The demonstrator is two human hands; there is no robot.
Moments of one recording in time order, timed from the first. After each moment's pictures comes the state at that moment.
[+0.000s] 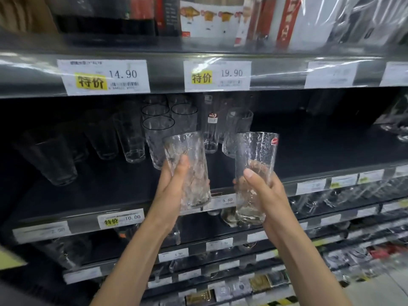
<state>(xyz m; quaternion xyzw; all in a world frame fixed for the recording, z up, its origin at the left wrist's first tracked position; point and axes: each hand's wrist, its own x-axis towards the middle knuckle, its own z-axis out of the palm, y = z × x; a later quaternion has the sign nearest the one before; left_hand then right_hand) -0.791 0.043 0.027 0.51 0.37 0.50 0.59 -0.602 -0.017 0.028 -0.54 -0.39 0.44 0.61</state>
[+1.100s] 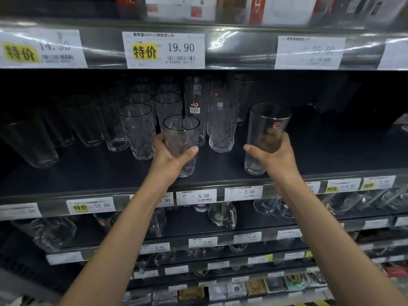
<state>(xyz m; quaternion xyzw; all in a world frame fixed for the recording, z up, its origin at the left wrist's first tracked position) -0.726 0.098 0.012 0.56 0.50 0.50 0.43 -0.484 0.061 0.025 -0.60 -0.47 0.29 0.58</state>
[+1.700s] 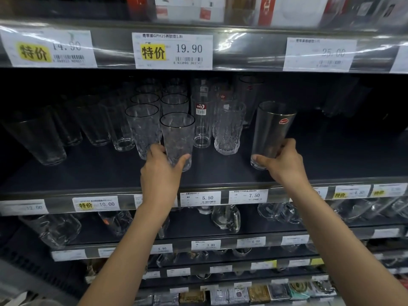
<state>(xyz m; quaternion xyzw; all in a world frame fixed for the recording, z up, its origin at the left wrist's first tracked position) -0.732 0.081 -0.002 0.60 0.66 0.45 0.06 -0.470 0.077 0.020 -0.73 -0.49 0.19 0.44</state>
